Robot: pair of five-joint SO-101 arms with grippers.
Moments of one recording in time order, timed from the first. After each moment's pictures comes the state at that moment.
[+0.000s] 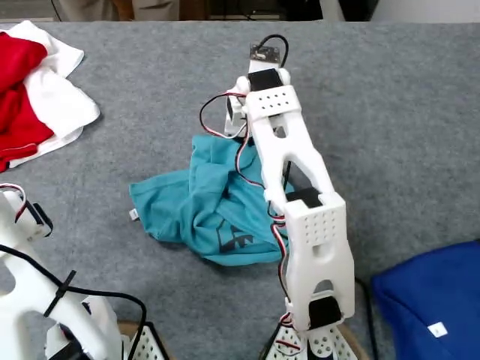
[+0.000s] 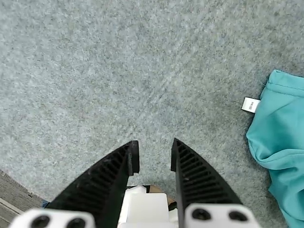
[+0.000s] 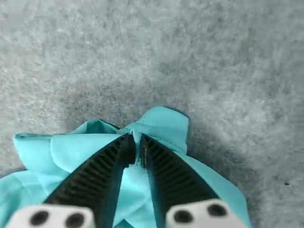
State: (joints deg) left arm -43.0 -38.7 22.8 100.2 -10.9; right arm -18.1 41.9 -39.5 89.2 -32.9
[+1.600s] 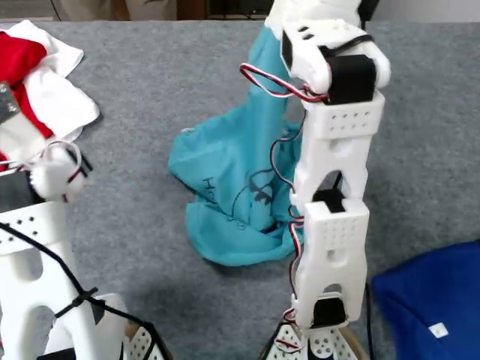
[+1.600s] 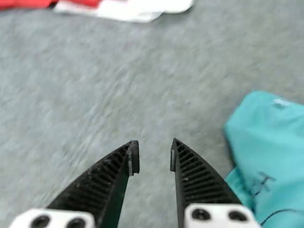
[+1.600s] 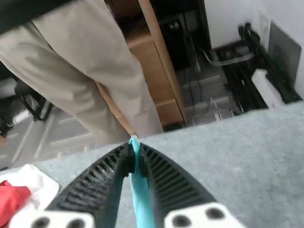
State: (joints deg) left arm -17.5 -38.7 23.8 80.1 9.0; right arm -10.9 36.7 -93.0 85.6 -31.2
